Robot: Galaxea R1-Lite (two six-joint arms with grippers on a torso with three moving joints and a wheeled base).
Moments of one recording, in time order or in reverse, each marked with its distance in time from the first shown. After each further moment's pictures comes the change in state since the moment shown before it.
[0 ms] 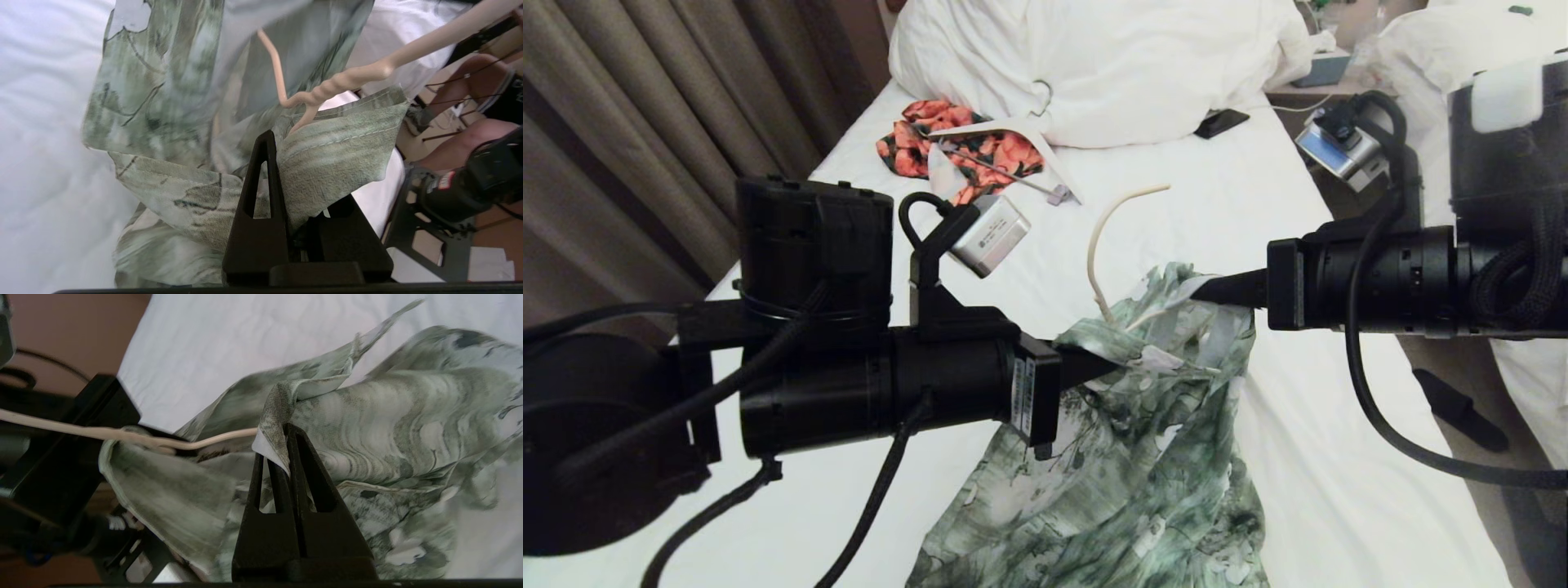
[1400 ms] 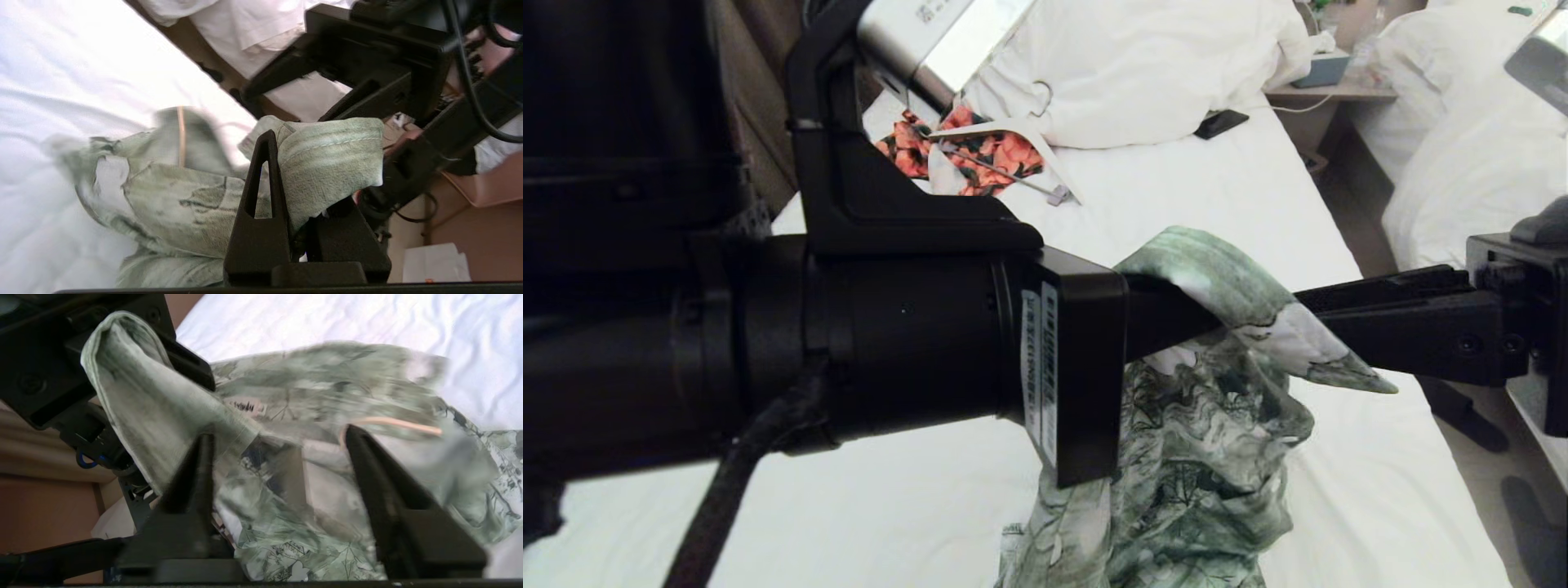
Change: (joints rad) left arm -0.283 -0.104 -0.223 0.181 0.128 -0.036; right arm 0.165 -0.267 0.021 0.188 -0.001 -0.130
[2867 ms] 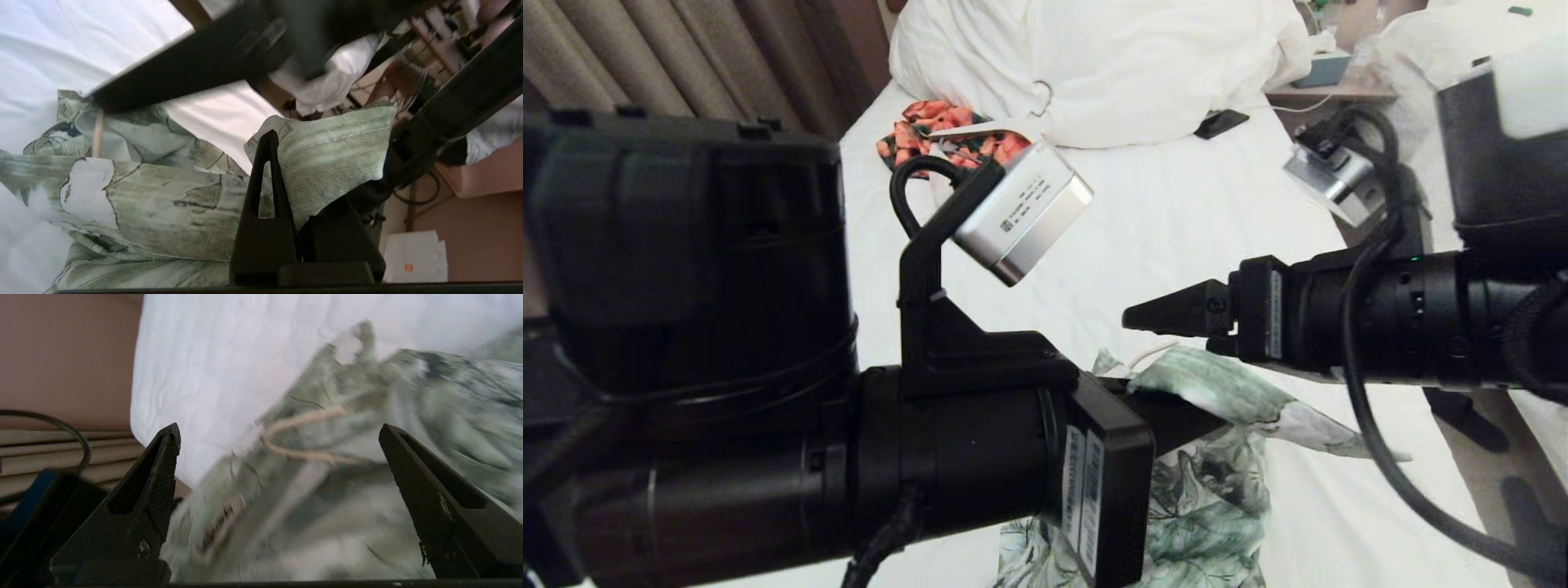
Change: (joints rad) left arm -0.014 0.026 0.183 -0.149 0.011 -0.075; right arm 0.047 0.251 -0.064 -0.044 -0.245 0.433
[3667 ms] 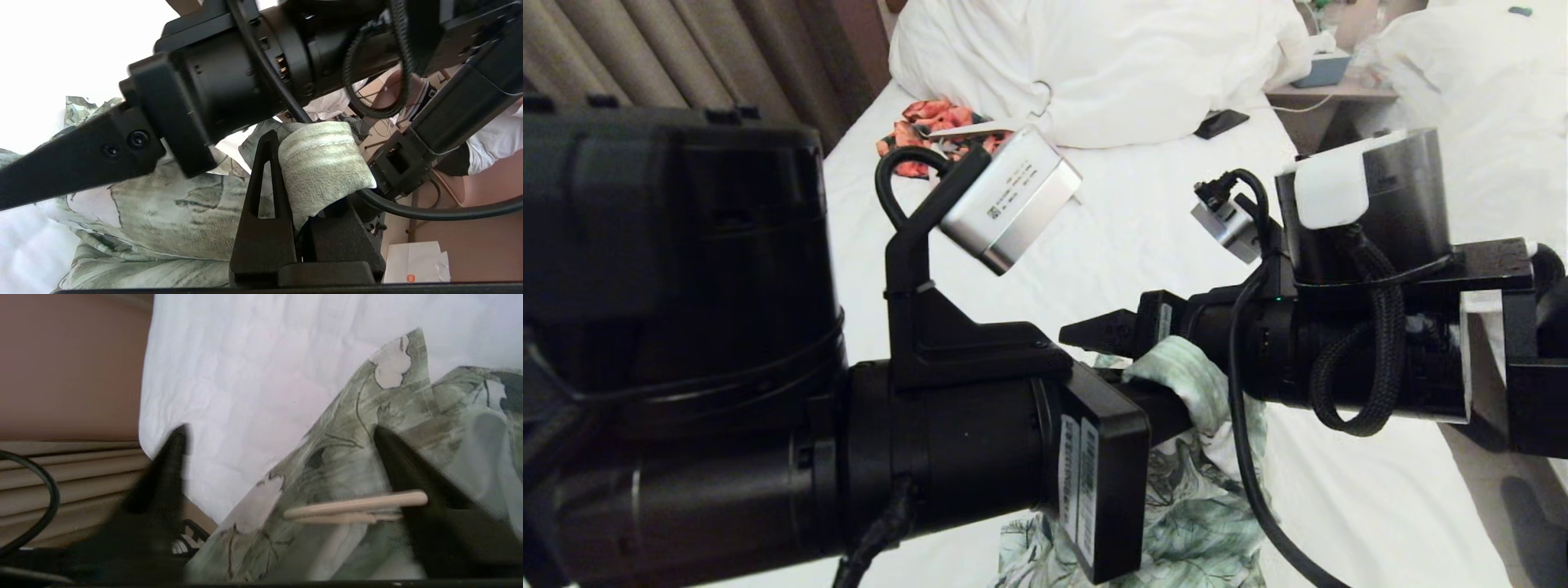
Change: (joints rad) left arm -0.006 -0.008 0.001 -0.009 0.023 -0.004; right arm 0.033 0.146 0.035 -0.216 -0.013 0.043
